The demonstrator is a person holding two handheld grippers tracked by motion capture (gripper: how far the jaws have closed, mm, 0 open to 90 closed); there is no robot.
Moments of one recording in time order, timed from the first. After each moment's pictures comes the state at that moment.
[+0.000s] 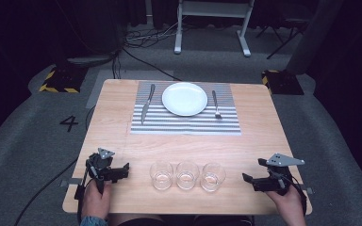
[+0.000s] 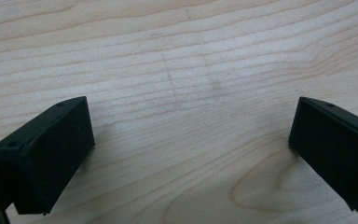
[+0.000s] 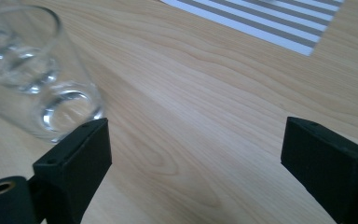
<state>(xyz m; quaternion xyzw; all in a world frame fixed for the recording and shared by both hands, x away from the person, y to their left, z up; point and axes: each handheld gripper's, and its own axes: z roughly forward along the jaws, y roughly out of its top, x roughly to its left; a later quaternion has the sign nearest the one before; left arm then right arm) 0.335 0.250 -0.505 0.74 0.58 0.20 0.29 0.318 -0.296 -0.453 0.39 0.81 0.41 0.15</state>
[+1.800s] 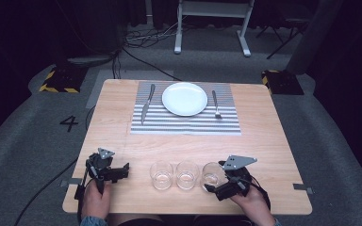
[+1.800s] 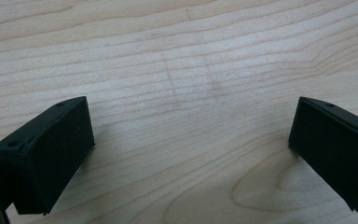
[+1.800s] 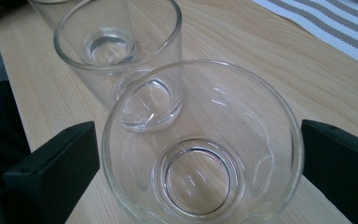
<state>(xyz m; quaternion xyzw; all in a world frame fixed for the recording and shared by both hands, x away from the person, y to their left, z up) 0.335 0.250 -0.505 0.74 0.58 0.20 0.29 0.318 -0.180 -0.455 0.27 0.87 0.41 0.09</state>
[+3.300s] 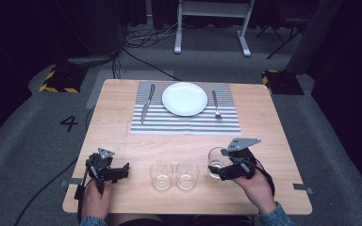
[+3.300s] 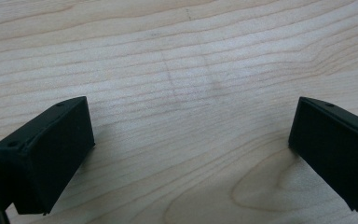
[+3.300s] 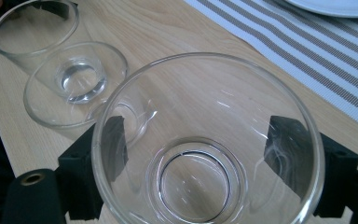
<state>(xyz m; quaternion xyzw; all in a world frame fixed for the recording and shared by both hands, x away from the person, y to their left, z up) 0.335 0.250 -0.505 0.74 0.58 0.20 0.29 0.349 -0.186 -0.411 0.30 0.87 0.38 0.10</state>
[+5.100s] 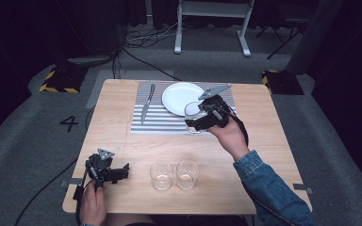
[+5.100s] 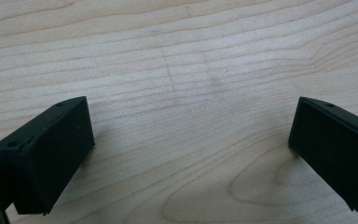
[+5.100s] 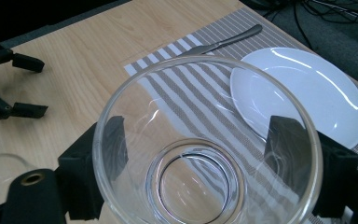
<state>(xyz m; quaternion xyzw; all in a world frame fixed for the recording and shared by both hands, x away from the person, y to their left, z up) 0.332 0.250 -0.505 0.73 0.58 0.21 0.29 0.458 -0.108 -0.333 0.27 0.87 0.38 0.13</state>
